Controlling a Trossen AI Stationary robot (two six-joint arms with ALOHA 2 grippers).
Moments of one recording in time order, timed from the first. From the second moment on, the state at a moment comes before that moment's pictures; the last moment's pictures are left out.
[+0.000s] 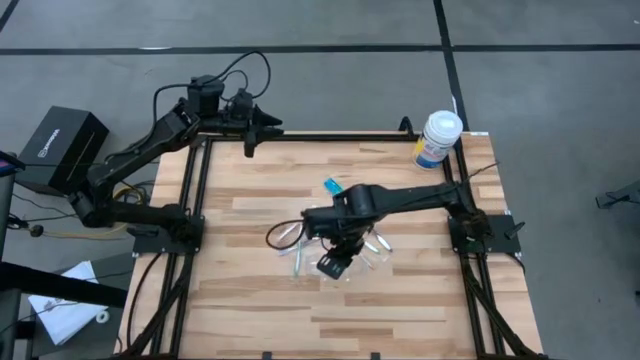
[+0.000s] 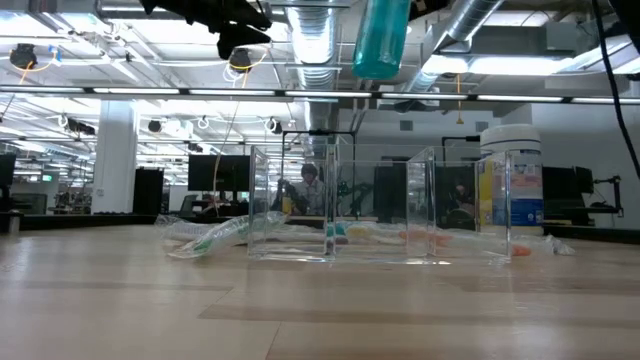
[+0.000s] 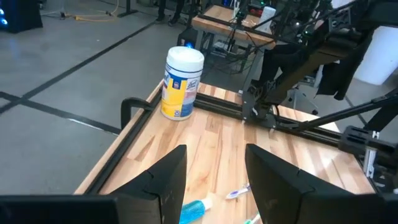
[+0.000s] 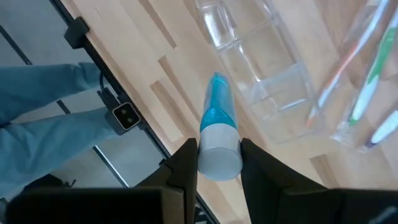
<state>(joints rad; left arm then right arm) 0.74 1.19 1.20 -0.34 0.55 0.00 0.19 2.12 2.28 -1.54 -0.31 0.79</state>
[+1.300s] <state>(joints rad) 0.74 1.19 1.20 -0.34 0.55 0.03 0.13 2.13 2.12 -1.42 -0.26 0.77</state>
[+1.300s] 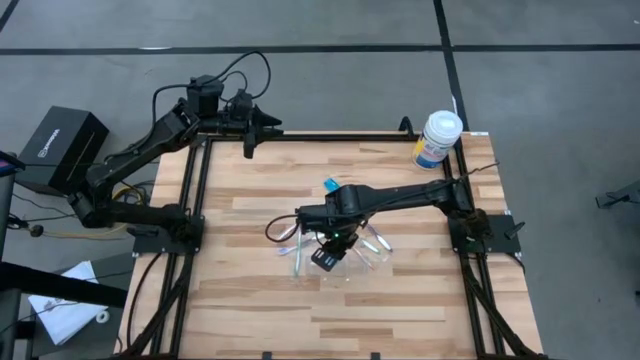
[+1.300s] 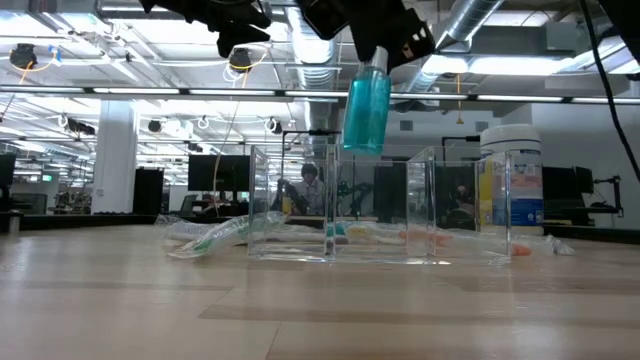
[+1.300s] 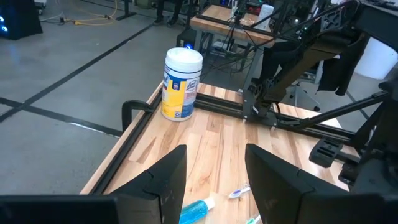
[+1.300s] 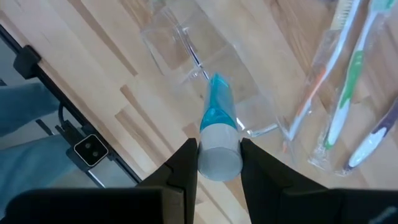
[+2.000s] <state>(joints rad) 0.74 1.19 1.08 -0.31 0.55 0.05 0.12 2.15 2.03 -1.33 -0.29 0.77</state>
